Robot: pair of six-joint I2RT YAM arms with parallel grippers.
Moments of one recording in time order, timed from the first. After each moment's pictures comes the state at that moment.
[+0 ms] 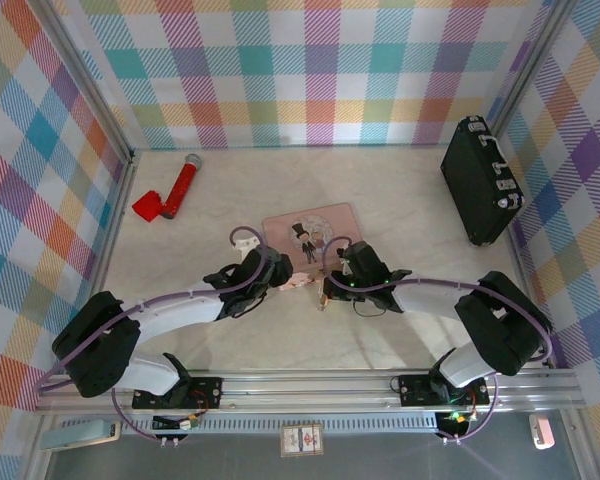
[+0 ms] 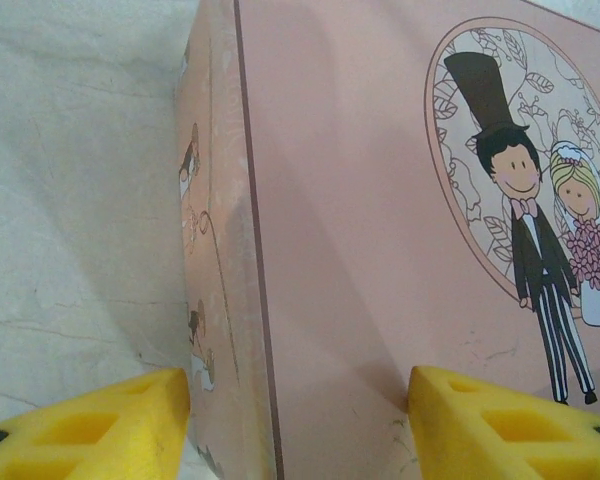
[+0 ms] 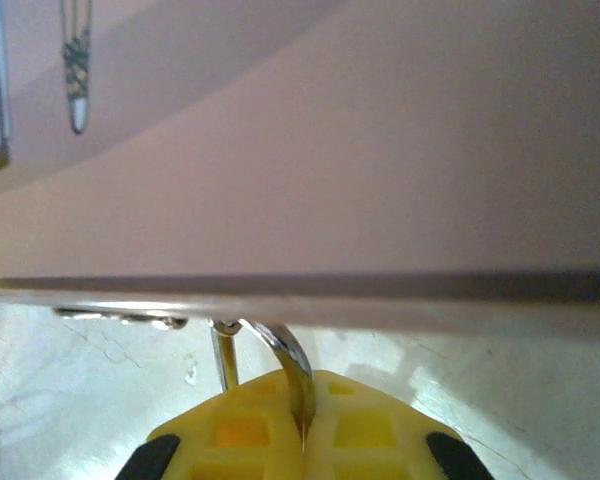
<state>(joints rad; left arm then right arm) -0.81 1.37 0.66 -0.05 -0.34 -0.95 0.71 1.49 0.60 0.06 -0.23 0.77</state>
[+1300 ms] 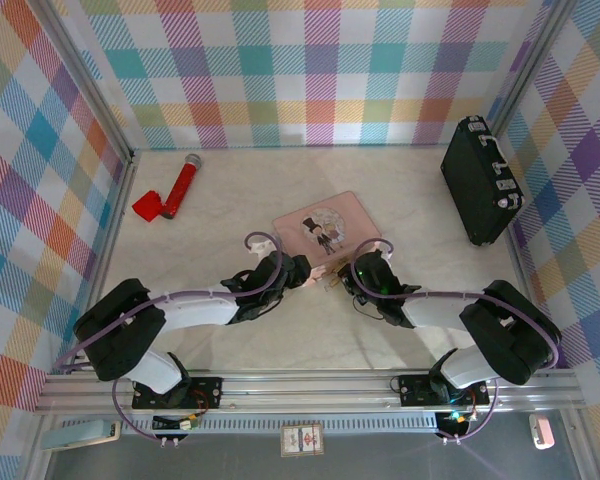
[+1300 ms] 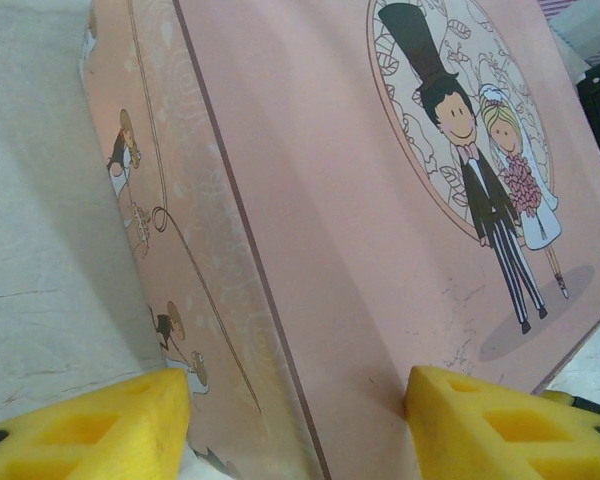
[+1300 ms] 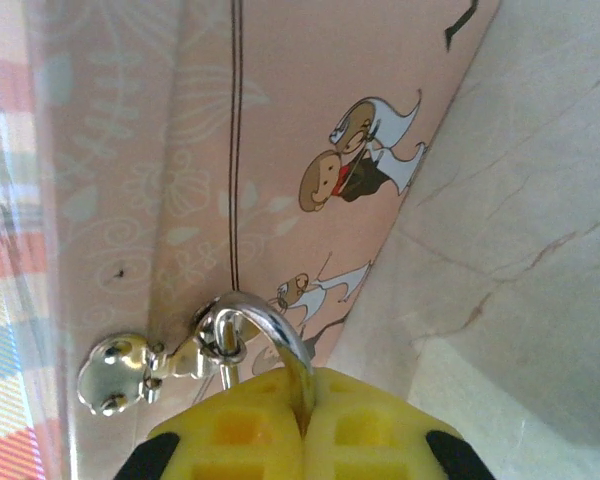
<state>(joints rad) -0.88 1.50 0.65 0.21 -0.31 -1.01 0.70 1.43 0.44 0.35 0.11 1.44</state>
